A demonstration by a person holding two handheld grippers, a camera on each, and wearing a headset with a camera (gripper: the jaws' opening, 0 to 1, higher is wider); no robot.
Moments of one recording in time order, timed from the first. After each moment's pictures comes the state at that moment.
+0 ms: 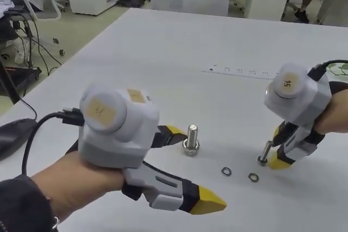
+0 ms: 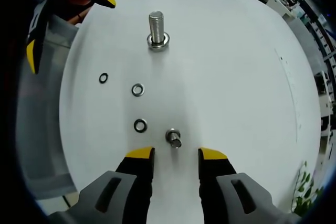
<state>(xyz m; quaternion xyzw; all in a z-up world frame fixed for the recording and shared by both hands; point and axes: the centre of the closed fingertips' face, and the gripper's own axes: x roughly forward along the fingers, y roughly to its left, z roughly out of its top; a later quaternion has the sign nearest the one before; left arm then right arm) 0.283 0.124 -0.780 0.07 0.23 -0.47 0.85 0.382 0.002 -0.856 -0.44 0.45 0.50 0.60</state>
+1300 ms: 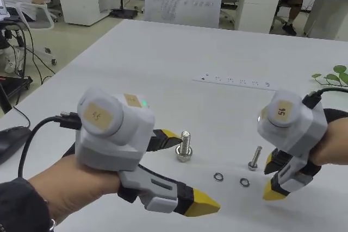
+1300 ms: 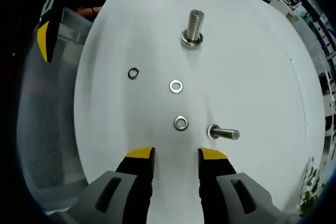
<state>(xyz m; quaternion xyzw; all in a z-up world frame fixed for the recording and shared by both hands) 0.279 0.124 -0.775 0.08 0.22 -0.48 0.85 0.331 0.010 -0.864 -0.43 0.46 0.51 0.59</state>
